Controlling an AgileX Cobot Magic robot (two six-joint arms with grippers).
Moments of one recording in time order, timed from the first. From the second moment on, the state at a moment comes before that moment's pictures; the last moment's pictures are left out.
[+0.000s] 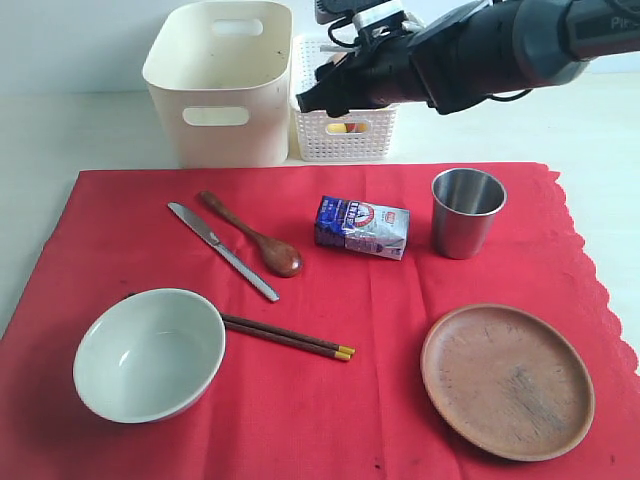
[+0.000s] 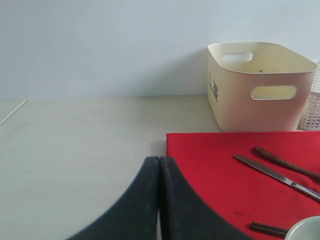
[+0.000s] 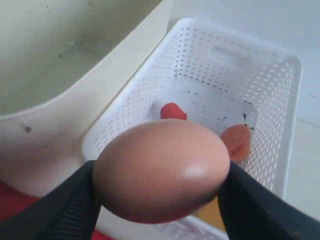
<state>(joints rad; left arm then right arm) -0.03 0.01 0.00 0.02 0.21 0.03 0.62 2.08 -1.40 1.27 -0.08 -1.31</state>
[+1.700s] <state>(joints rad) -0.03 0.01 0.00 0.02 0.21 0.03 0.53 2.27 -1.59 1.28 -0.11 -1.26</state>
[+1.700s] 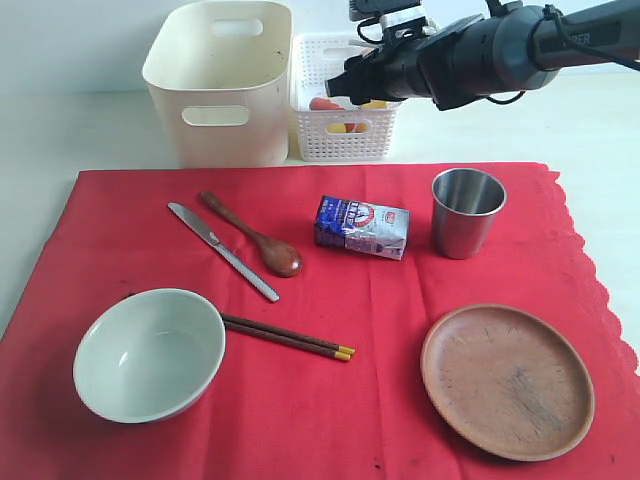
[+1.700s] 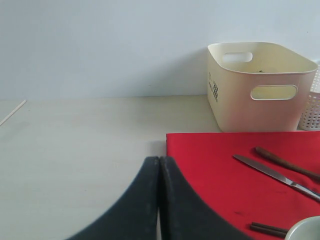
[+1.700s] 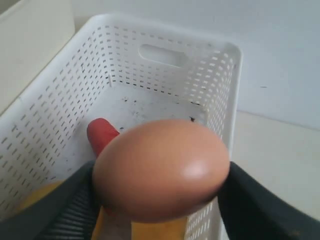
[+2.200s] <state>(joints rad) -0.03 0.01 0.00 0.02 0.21 0.03 0.53 2.27 -1.59 1.28 -0.11 -1.26</state>
